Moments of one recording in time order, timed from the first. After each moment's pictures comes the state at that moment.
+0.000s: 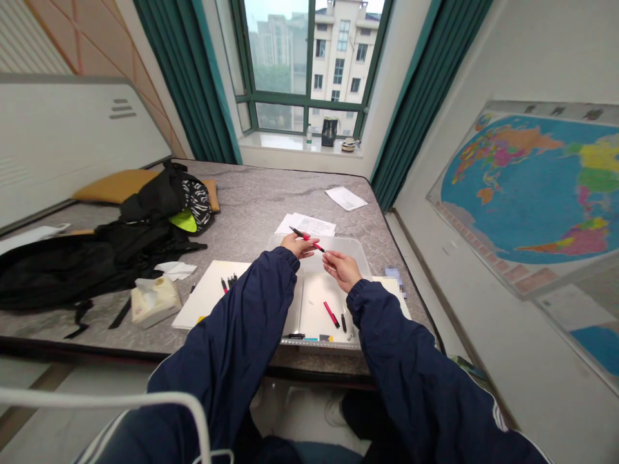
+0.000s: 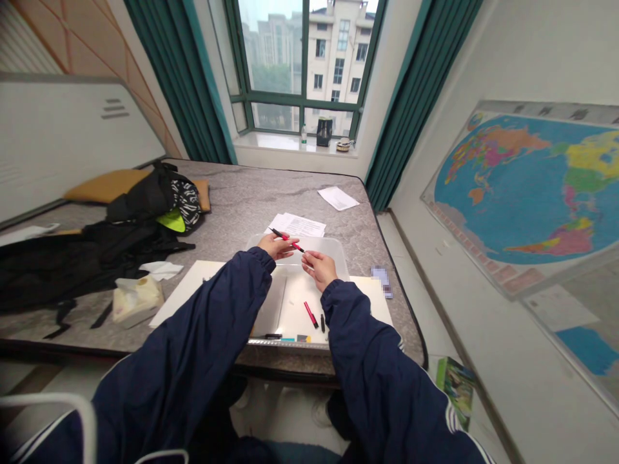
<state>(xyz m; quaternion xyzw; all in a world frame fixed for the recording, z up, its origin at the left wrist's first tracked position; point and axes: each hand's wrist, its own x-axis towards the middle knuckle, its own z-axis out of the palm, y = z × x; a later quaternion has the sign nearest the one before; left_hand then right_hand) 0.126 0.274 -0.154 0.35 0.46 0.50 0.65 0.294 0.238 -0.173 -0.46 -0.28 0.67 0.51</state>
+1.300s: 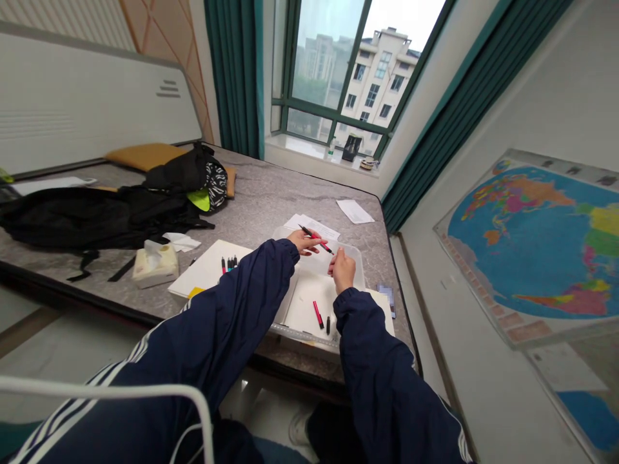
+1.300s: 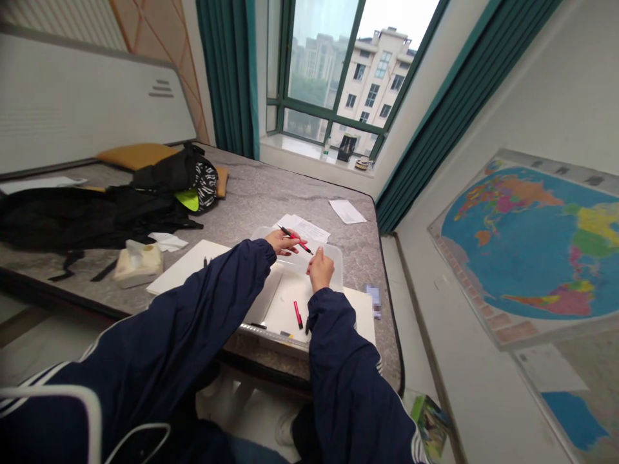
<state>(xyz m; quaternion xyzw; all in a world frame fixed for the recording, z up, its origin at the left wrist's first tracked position) 0.127 0.259 -0.142 0.46 0.44 0.47 0.61 0.297 0.247 -0.183 -0.61 -0.51 0.37 0.49</state>
